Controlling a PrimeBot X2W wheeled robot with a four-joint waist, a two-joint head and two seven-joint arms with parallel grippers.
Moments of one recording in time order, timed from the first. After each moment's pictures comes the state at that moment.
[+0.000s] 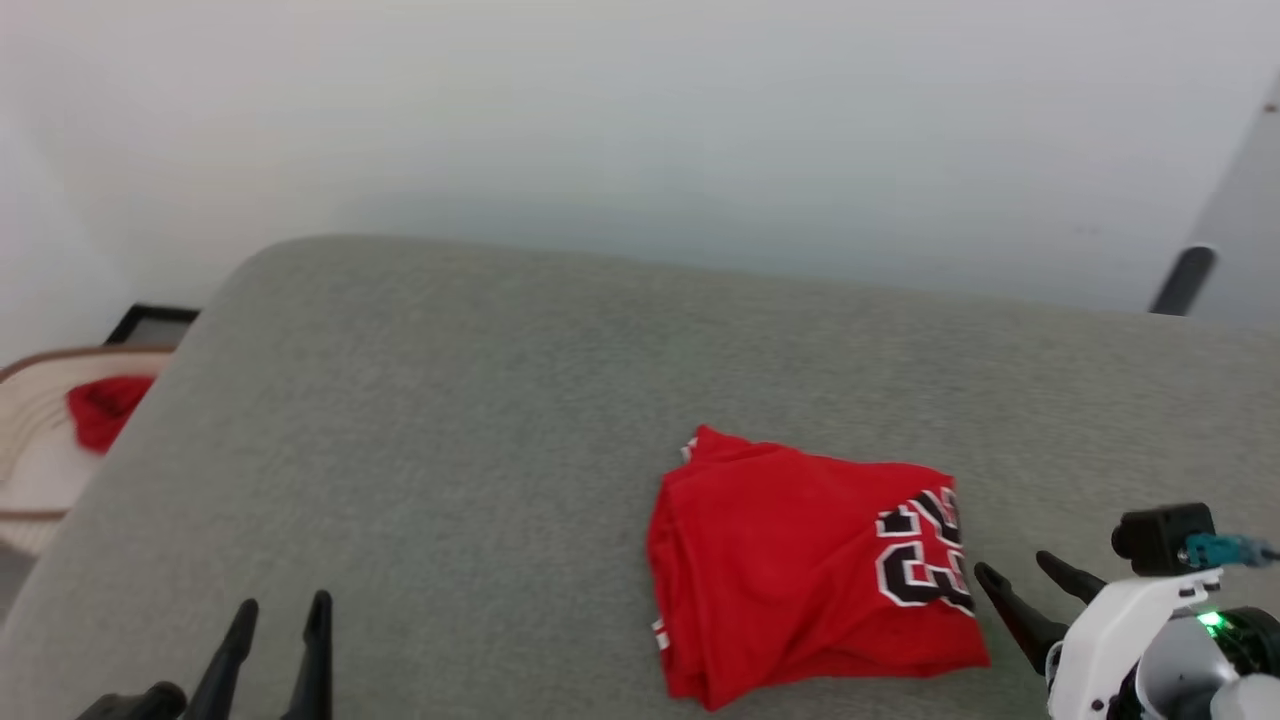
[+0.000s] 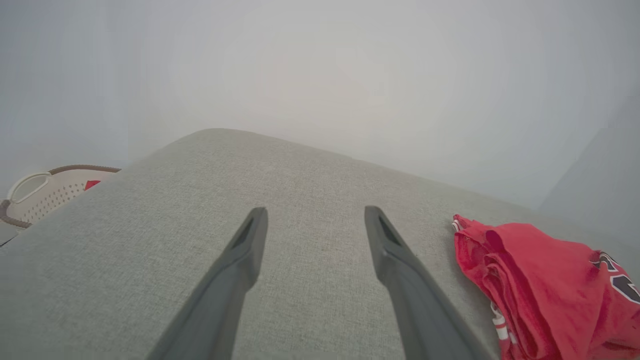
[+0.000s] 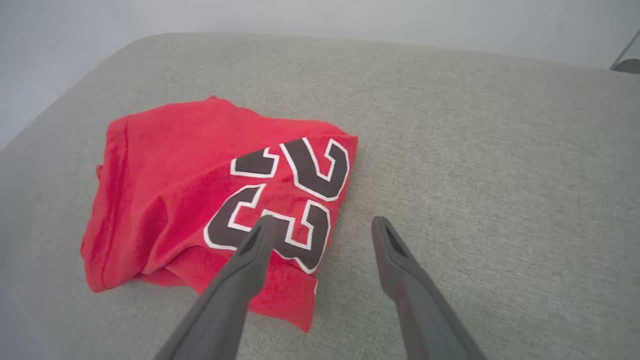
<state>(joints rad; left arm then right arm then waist) 0.16 0.32 -0.03 0.06 -0.56 -0.07 -0.23 -0.15 -0.38 0.26 0.25 0.60 0.13 0.28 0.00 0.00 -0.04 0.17</state>
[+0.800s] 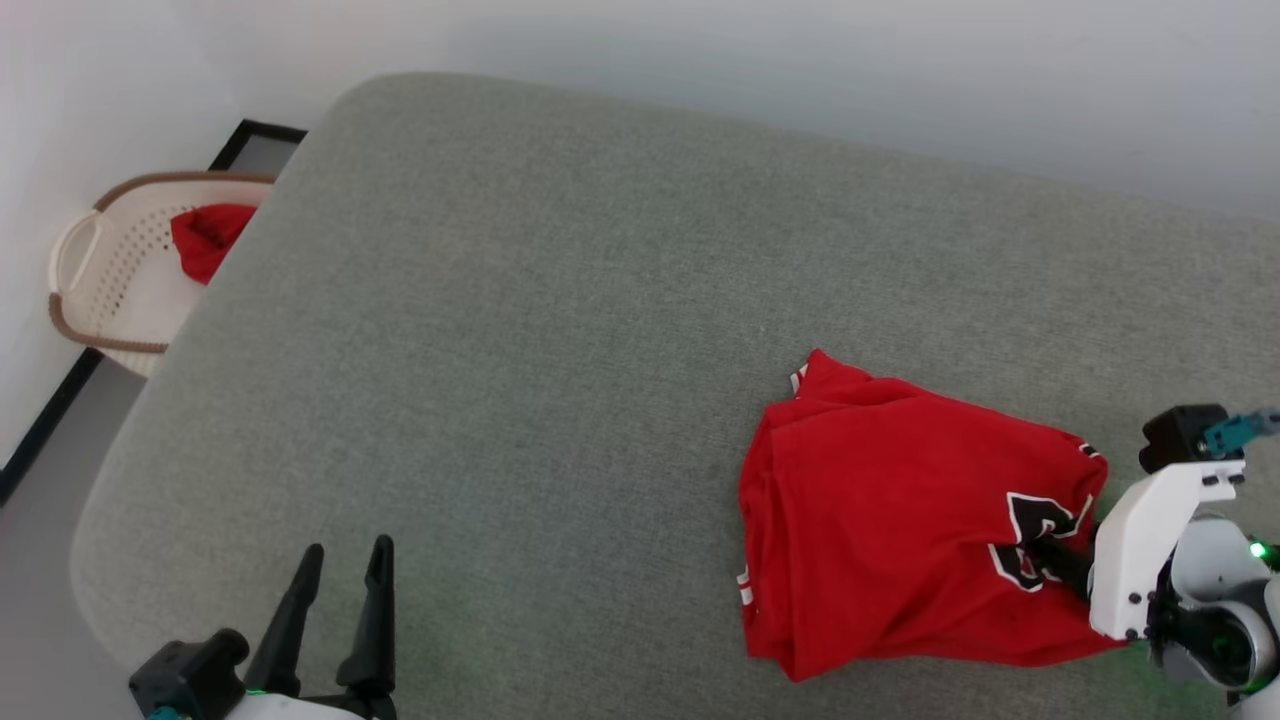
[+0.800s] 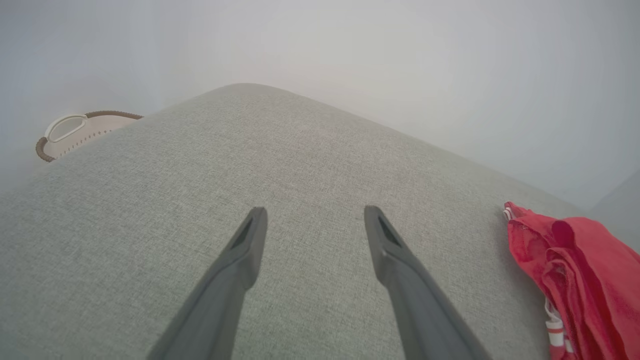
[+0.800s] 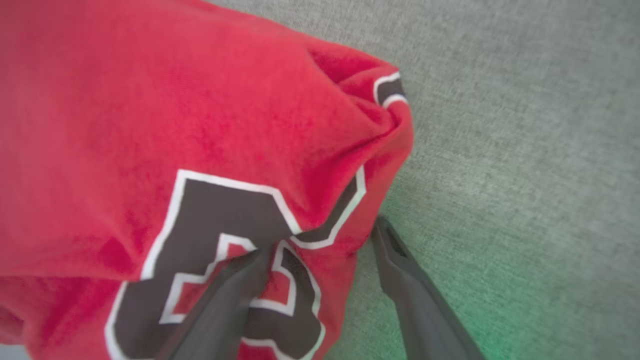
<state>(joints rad) 0.04 0.23 -0.07 0.13 -0.55 -0.10 -0.26 -0.33 -0.36 0.16 0.36 0.59 0.13 0.69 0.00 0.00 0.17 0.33</state>
